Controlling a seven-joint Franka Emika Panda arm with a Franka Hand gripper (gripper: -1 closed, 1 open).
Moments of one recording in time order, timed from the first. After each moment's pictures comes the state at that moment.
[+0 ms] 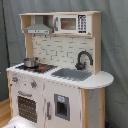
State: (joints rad) arm -0.35 -1.38 1.16 -2.17 0.08 2.18 -0.13
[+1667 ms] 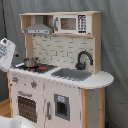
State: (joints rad) arm -0.39 -0.99 1.05 -2.12 0.11 2.08 -0.43
